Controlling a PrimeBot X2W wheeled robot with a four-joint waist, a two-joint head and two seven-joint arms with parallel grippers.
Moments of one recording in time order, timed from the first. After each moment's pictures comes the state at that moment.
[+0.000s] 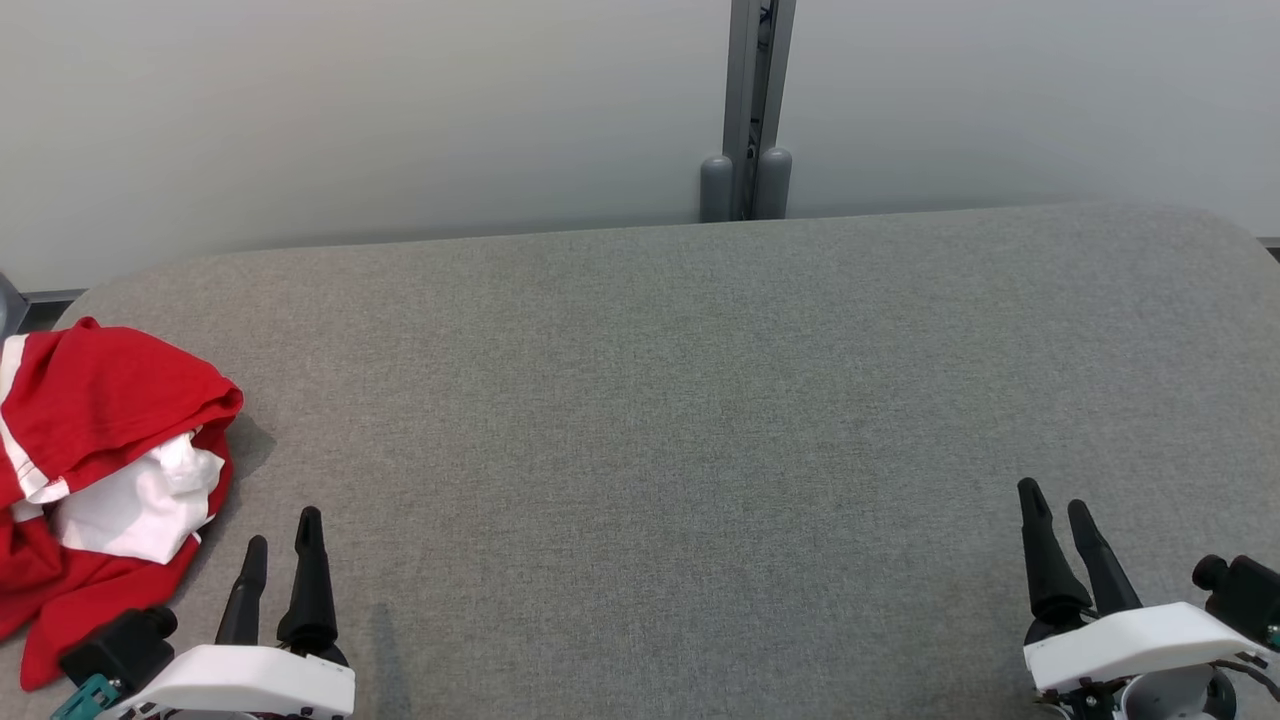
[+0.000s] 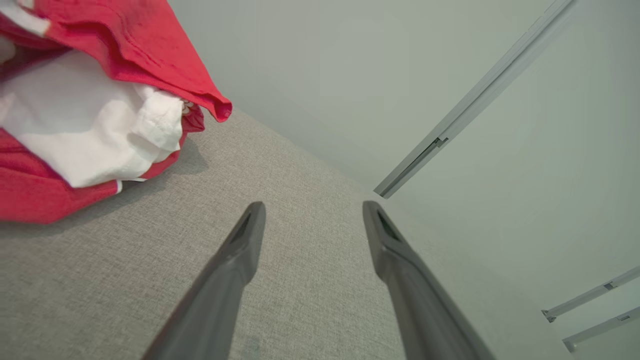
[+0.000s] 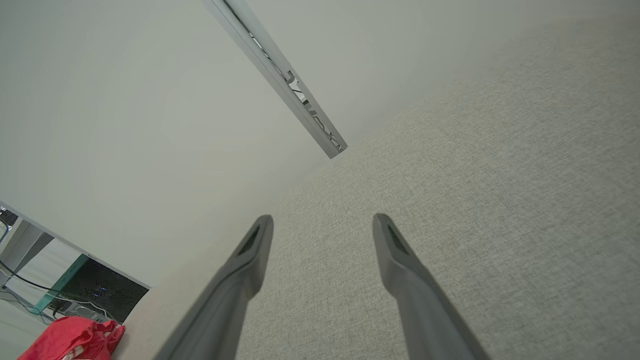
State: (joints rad) left arm -0.02 0.04 0.07 0.30 -0.68 -0.07 -0.12; right arm -0.07 -0.04 0.00 0.30 0.71 0.13 -0.12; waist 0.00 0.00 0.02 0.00
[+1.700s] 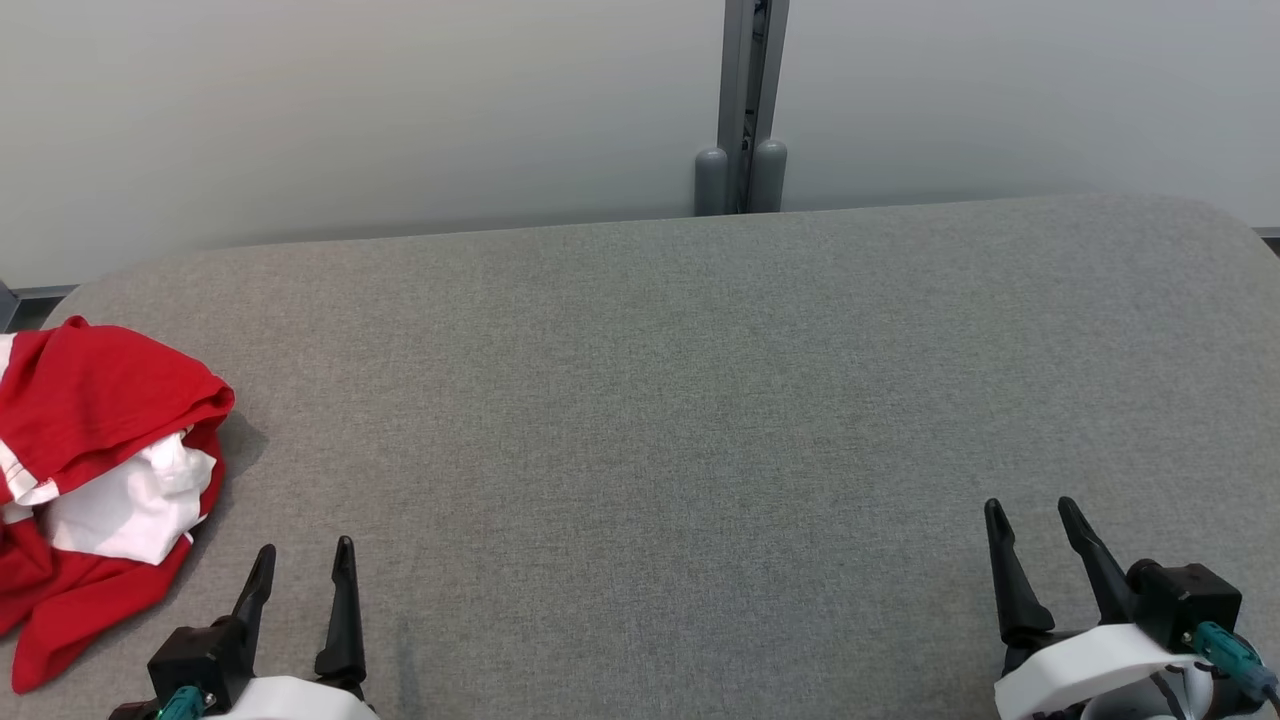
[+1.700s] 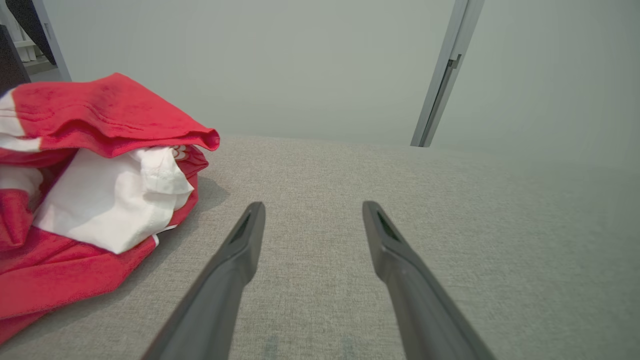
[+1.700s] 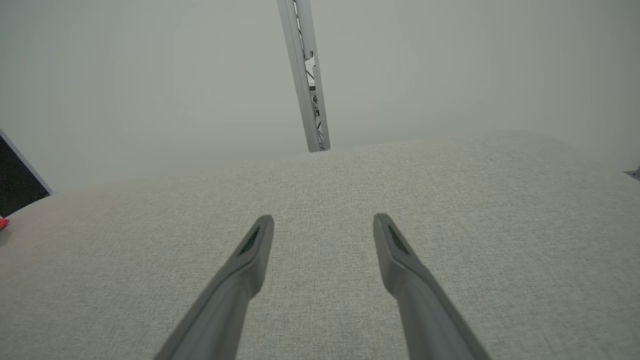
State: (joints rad) left arm 0.01 0.05 0.05 0.31 -0.21 -0.03 -0.24; right arm -0.07 -0.04 0.02 0.36 0.23 0.13 -0.24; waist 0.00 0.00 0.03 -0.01
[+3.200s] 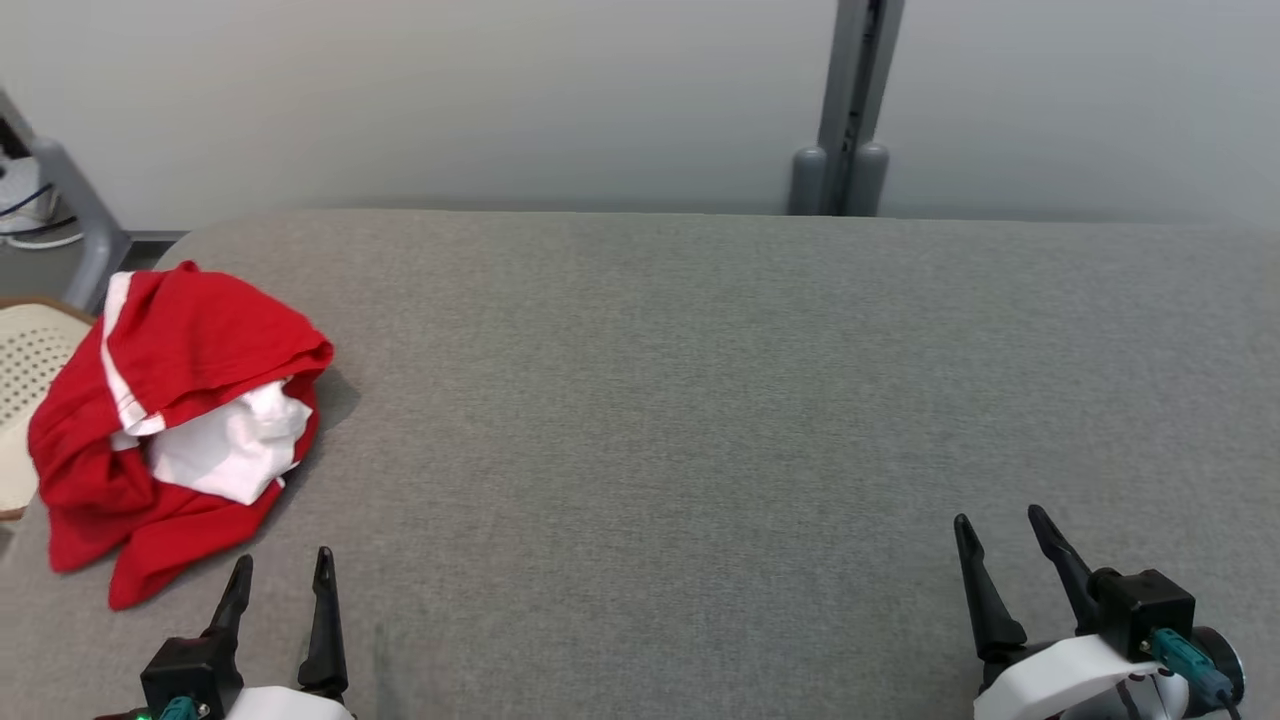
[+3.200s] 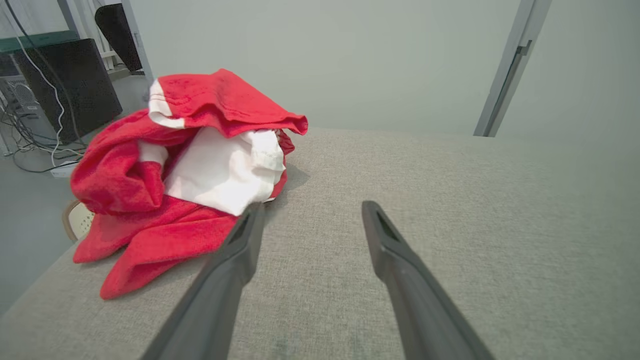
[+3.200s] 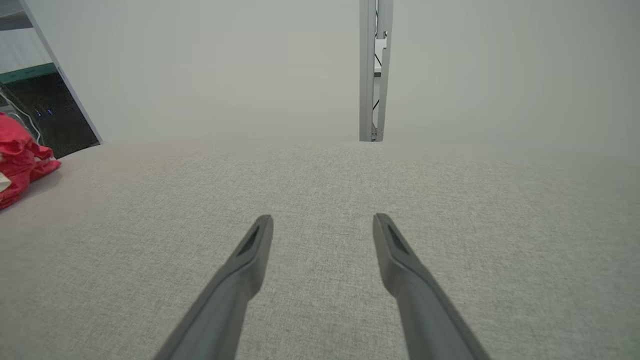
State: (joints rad) left arm 0.02 0.05 0.08 0.33 -0.12 -0.02 -0.26; right arm -0.08 -0.05 0.05 0.39 0.13 0.13 -0.26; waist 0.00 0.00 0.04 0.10
